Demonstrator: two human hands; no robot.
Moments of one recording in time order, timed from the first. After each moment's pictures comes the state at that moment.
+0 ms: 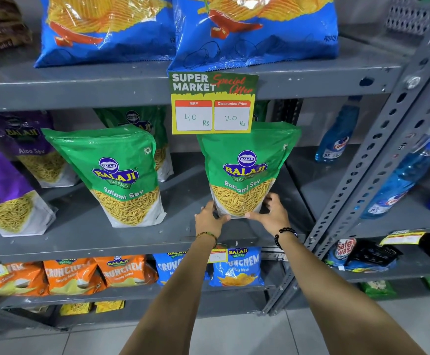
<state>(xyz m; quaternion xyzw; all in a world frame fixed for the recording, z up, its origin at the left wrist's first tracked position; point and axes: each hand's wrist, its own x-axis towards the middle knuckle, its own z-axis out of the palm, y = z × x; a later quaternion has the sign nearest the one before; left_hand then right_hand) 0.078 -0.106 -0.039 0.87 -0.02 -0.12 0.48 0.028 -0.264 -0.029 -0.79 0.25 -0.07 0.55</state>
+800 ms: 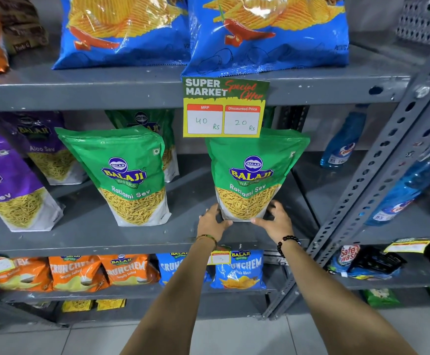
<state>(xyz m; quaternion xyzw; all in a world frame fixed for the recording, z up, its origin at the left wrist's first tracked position) 0.075 -0.096 -0.032 0.88 -0.06 -0.14 0.45 0.026 -0.261 -0.039 -0.79 0.27 -0.06 0.54</state>
